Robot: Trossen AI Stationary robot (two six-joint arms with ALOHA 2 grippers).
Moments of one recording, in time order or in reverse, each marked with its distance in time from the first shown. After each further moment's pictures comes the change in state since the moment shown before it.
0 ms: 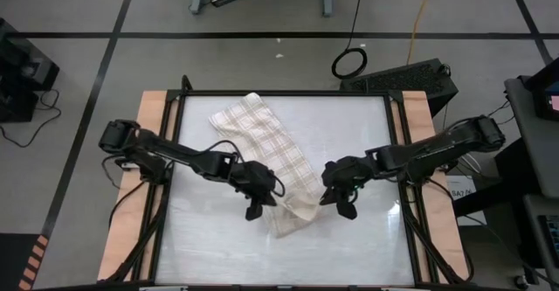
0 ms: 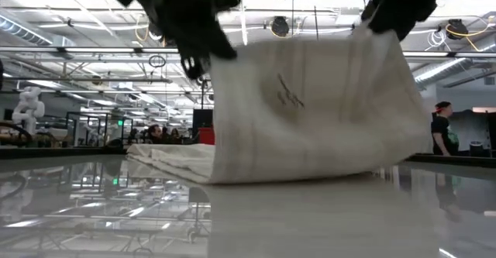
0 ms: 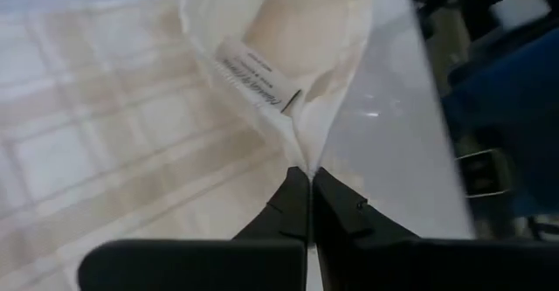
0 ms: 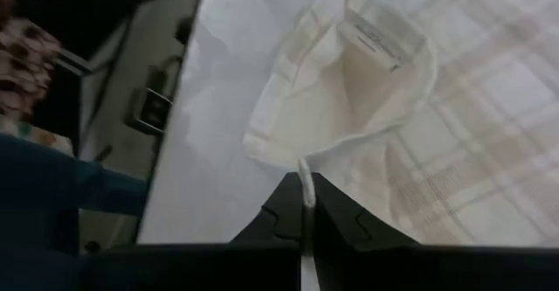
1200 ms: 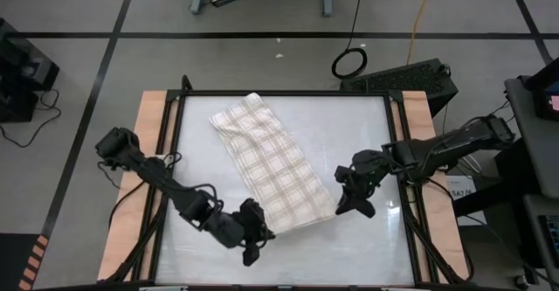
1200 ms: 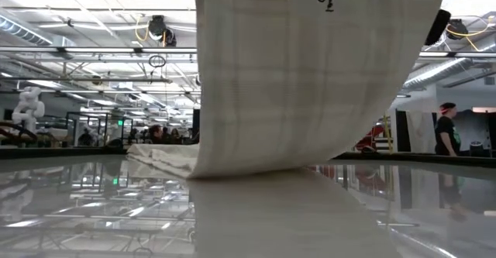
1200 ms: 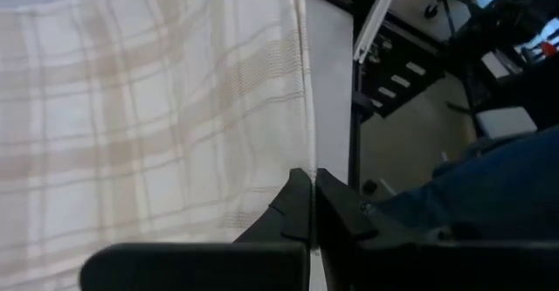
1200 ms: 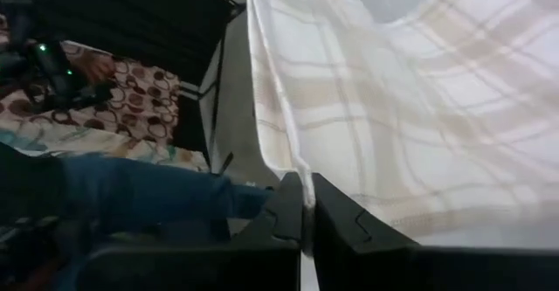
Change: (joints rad) left arm -0.429 0.038 0.204 -0.062 -0.550 -0.467; right arm 0.030 -0.158 0.000 -0.063 -0.225 0.373
